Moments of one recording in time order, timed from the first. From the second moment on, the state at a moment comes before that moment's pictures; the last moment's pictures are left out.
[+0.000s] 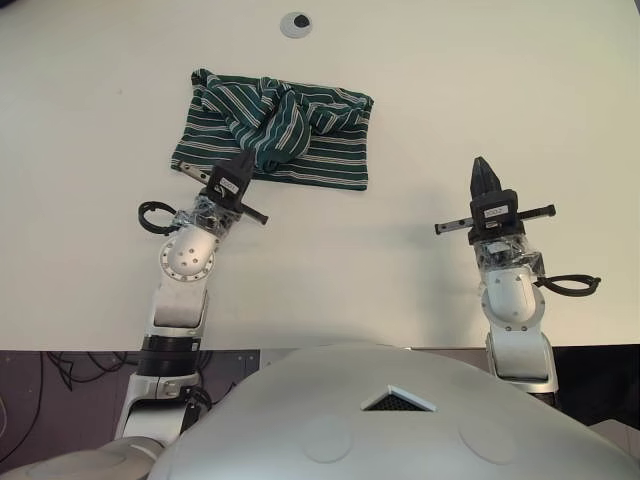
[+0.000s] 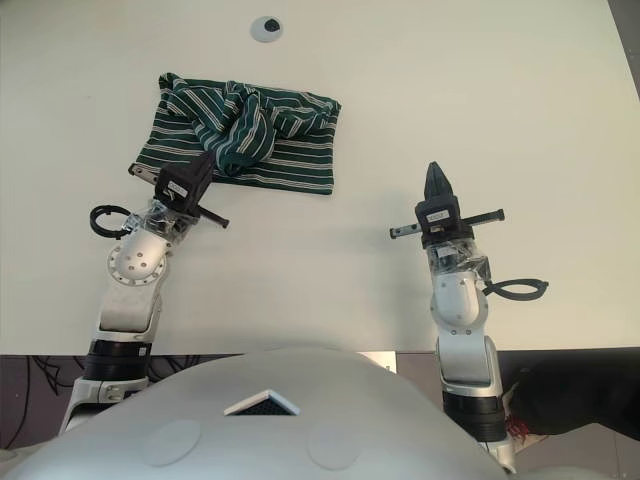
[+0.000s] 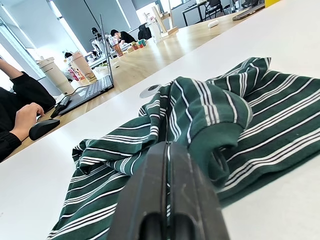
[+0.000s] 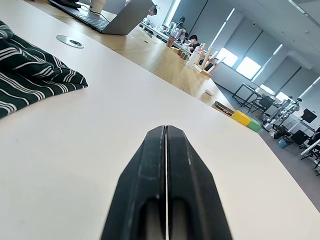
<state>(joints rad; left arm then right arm) 0.20 0.32 -0.07 -0.12 0.13 -0.07 -0.29 0.46 -0.21 0.08 -0.42 -0.35 -0.04 0.04</state>
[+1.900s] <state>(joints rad) 0.23 0.70 0.01 -0.39 -0.03 0.10 -0.73 0.28 -0.21 0.20 -0.25 -0.40 -0.03 0.02</state>
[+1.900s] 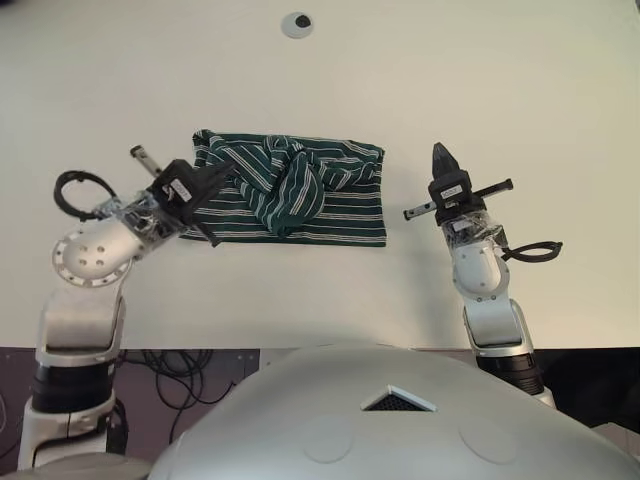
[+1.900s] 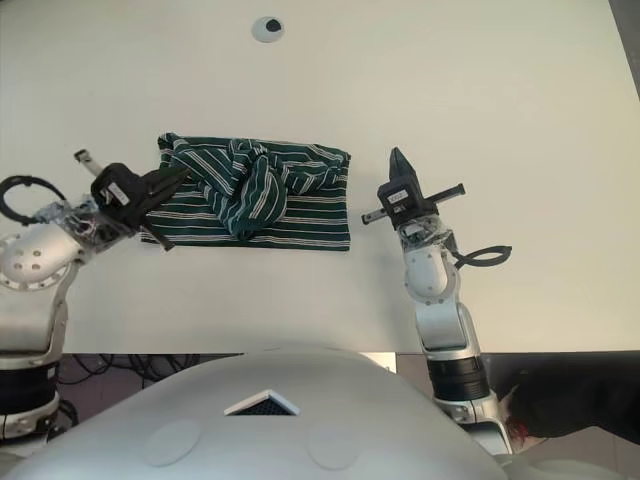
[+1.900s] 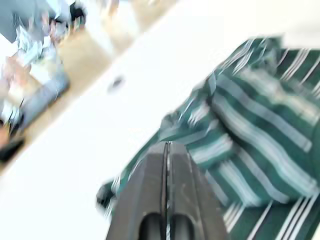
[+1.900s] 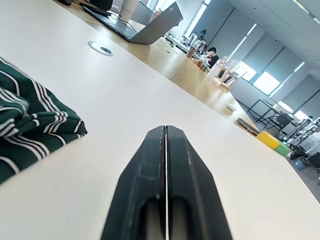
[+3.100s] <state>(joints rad) -0.09 0.52 -0.08 -0.04 -0.28 0.47 -0.80 0.28 -0.21 0.25 -0.24 -0.44 -0.02 0.01</state>
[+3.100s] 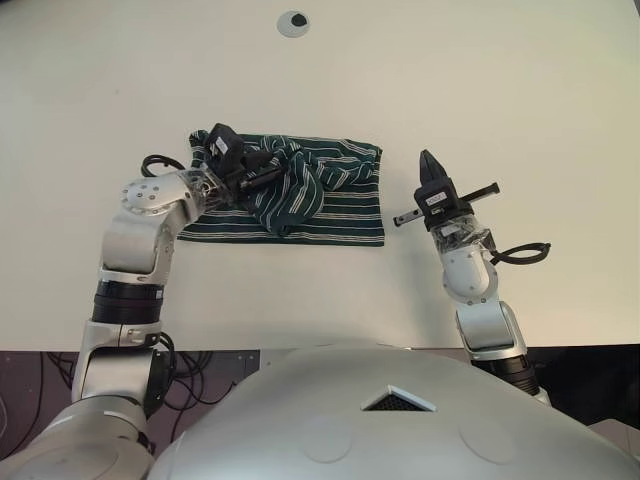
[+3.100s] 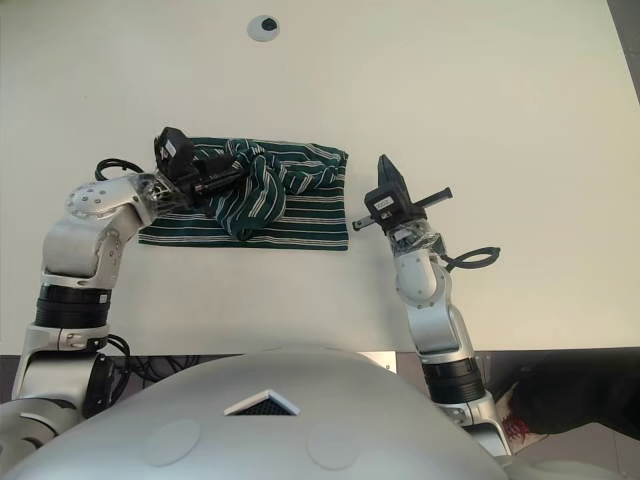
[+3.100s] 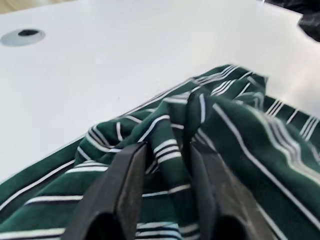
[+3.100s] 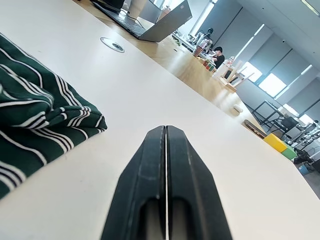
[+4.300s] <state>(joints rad) -0.25 0.46 0.39 -0.34 -0.91 0.48 -0.67 0.20 -0.20 0.25 -0.18 -0.31 -0.04 0.05</state>
